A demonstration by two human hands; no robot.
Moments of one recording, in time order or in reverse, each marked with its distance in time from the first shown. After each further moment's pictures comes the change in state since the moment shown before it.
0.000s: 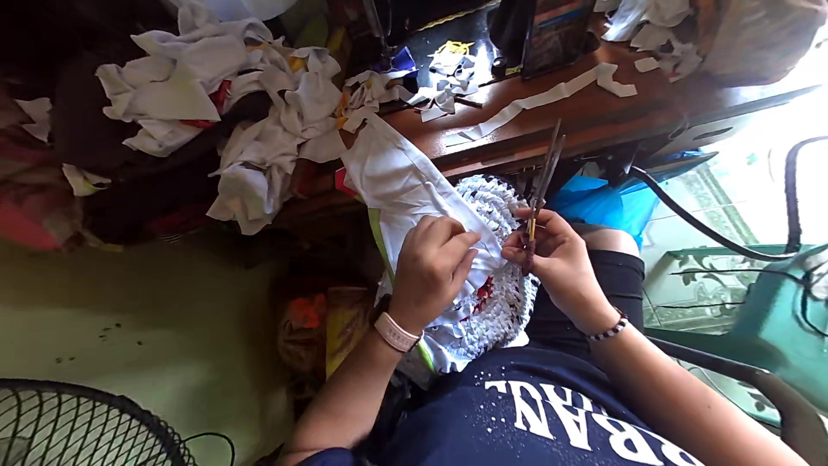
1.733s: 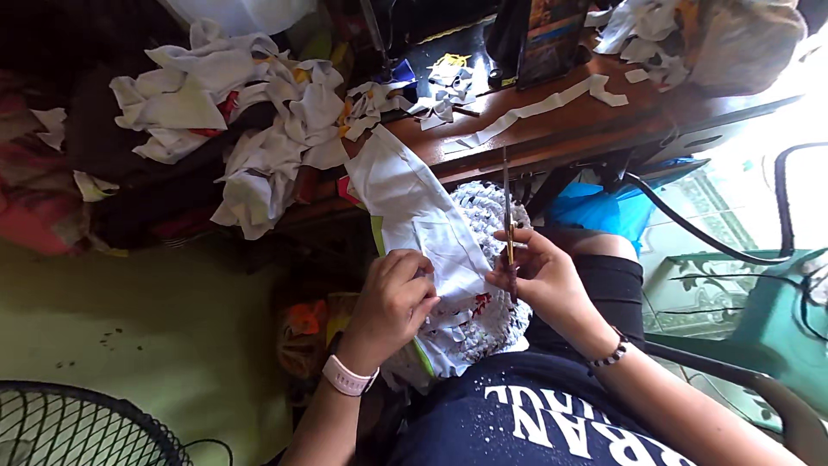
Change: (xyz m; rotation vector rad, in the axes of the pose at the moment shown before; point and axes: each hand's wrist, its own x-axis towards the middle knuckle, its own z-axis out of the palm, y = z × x) left_hand -0.044 -0.011 -0.052 0.009 -0.244 -0.039; right_hand -0.016 -0.017 0.018 -0.117 -0.065 0.046
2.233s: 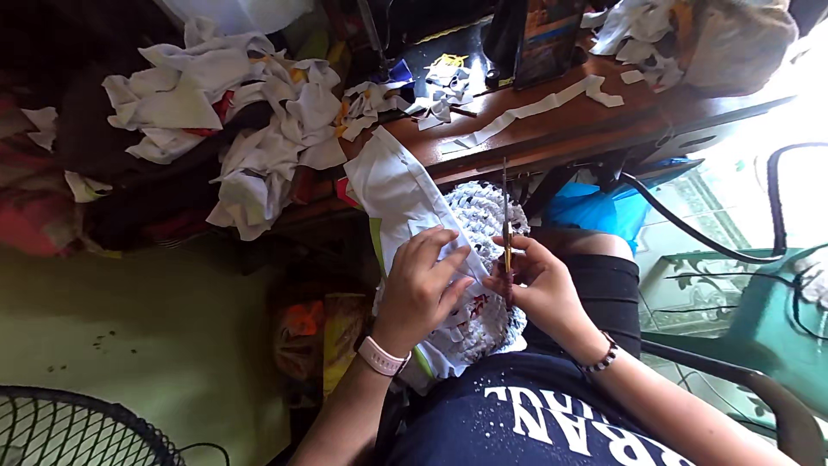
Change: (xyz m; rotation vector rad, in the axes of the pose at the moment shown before) left_hand 0.030 0.014 0.032 0.015 0.132 0.028; right_hand -0.009 0.012 0.003 -0.027 0.021 -0.071
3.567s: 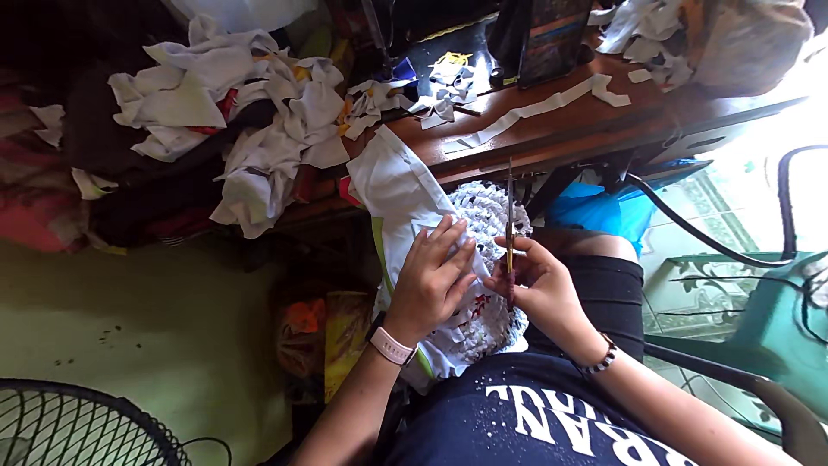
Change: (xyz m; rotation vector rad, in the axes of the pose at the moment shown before) left_hand -0.003 -0.011 0.024 -0.070 0.023 0.028; right_hand 0.000 0.005 0.002 0.053 0.008 -0.017
